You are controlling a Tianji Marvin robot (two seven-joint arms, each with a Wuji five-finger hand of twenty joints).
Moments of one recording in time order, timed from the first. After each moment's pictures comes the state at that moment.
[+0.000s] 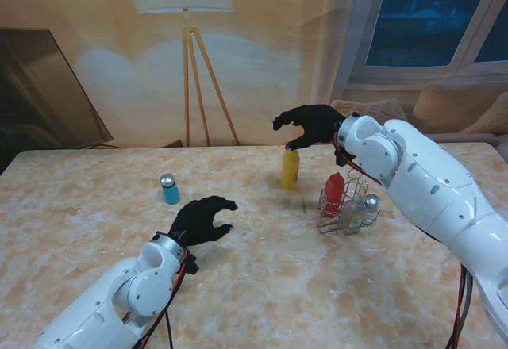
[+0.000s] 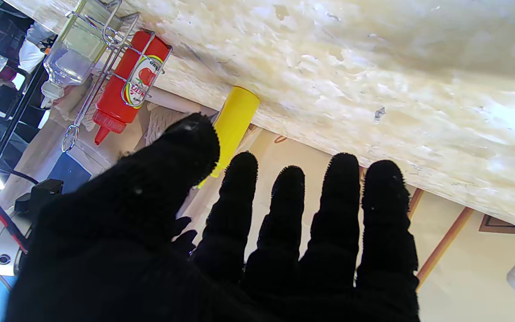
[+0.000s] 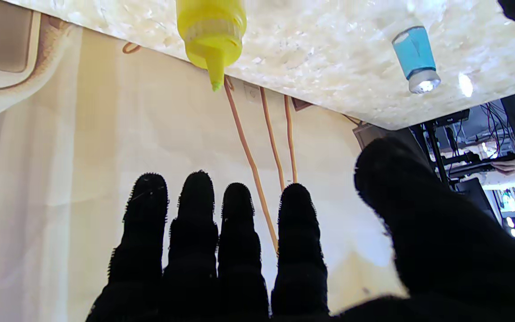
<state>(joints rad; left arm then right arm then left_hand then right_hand) 1.49 -1.12 -1.06 -1.52 0.68 -0.05 0.15 -0.70 -1.10 0.74 -1.05 -0.63 -0.30 0.14 0.74 -0.52 0.78 -0.16 0.65 0.17 0.31 0.41 0.57 0.24 0.36 0.35 0.57 0.29 0.36 0.54 0.32 0.28 0.90 0.47 0.40 -0.53 0.90 -0.13 0.38 -0.14 0.48 0.49 0.55 0.03 0.35 0.32 0.64 0.00 0.20 0.25 0.36 0.05 0.86 0.22</state>
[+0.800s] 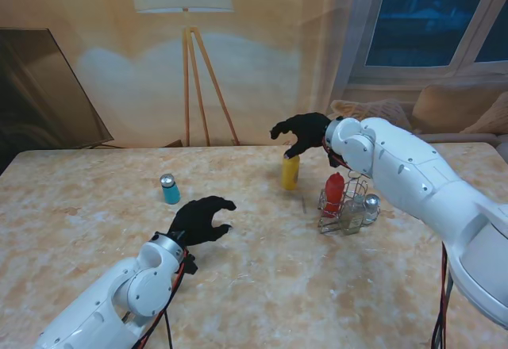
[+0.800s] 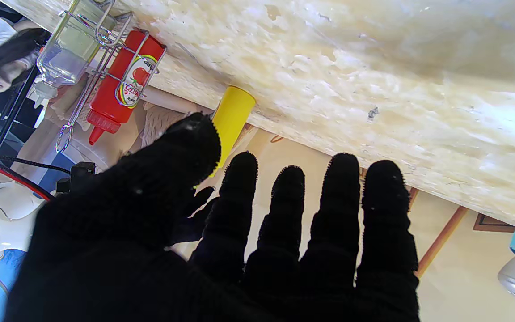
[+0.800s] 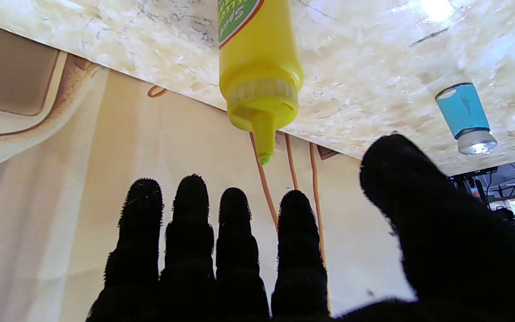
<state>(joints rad) 1.49 -1.12 -1.06 -1.51 0.68 -0.05 0.16 -0.49 -1.24 0.40 -0.66 -0.54 -0.33 0.04 0.74 -0.53 0.79 -0.16 0.65 0.17 0.31 0.41 0.57 0.24 0.36 0.35 0.57 0.29 0.36 0.54 0.32 0.28 0.90 0.47 0.38 -0.56 0.93 -0.13 0.33 -0.12 0.46 0.48 0.50 0.06 0.36 0.33 0.61 0.05 0.22 0.24 0.32 0.09 0.84 0.20</state>
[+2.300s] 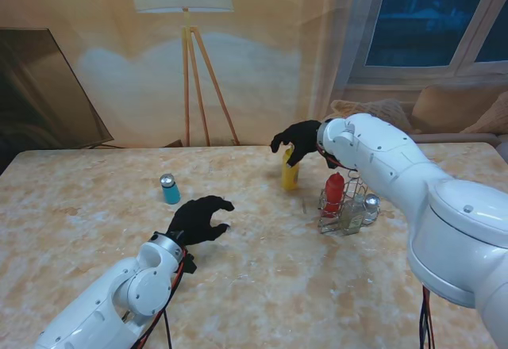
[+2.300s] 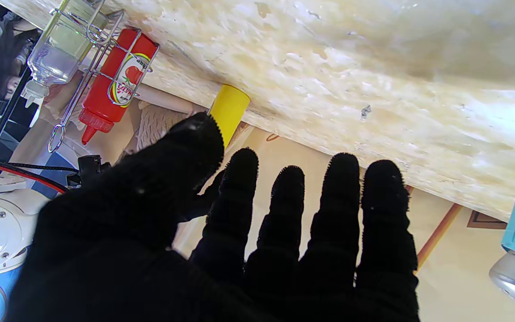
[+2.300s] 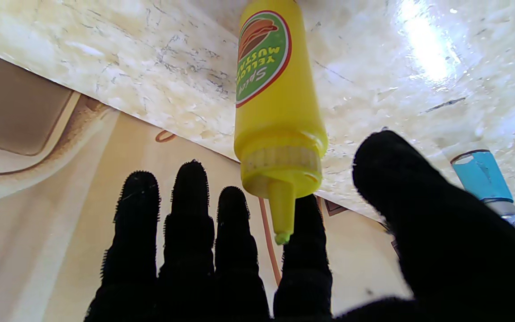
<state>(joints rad) 1.48 -1.12 -1.06 -1.50 0.68 -0.05 0.17 -0.38 -1.44 0.16 -0.27 -0.46 -0.45 0.03 0.75 -0.54 0.81 -0.16 0.67 0.17 0.32 0.42 0.57 0.24 0.36 0.35 0.57 0.29 0.36 0.54 0.32 0.27 0.90 0.47 0.39 -0.60 0.98 -0.13 0.32 -0.19 0.53 0.48 0.51 0.08 0.39 0.33 0.70 0.06 0.26 0.26 0.36 0.13 0.90 0.20</state>
